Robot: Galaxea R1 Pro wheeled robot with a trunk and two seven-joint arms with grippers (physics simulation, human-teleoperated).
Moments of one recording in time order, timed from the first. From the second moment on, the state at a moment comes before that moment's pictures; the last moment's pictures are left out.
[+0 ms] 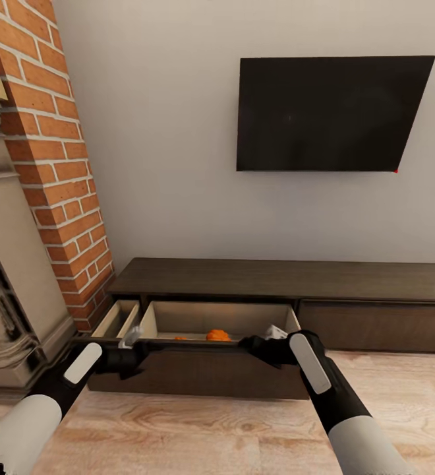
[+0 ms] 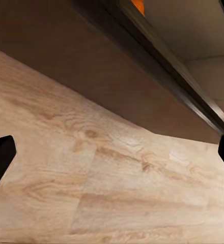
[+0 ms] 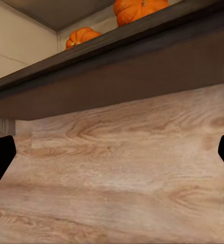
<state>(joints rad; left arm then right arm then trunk) -0.72 0.21 -0.17 -0.59 1.06 0.83 -0.02 -0.58 0.04 0.12 -1.07 -0.89 0.92 -0.36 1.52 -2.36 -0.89</state>
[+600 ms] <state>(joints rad) -0.73 0.15 -0.22 -0.62 1.04 0.82 0.27 -0.60 0.07 0.16 -1.06 -0.89 0.93 -0.61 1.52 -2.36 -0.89</state>
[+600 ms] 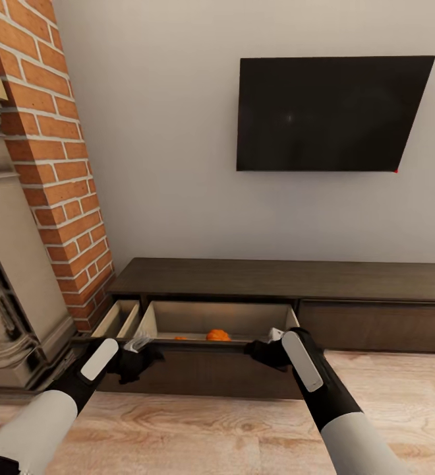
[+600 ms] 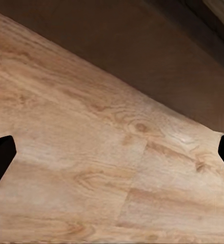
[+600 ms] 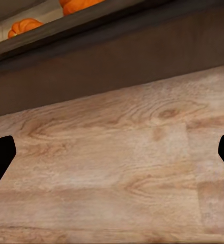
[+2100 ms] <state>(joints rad) -0.74 0.13 -0.57 -0.86 0.86 0.83 0.37 -0.61 0.07 0.25 -1.06 -0.88 0.94 -0.64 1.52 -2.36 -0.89</state>
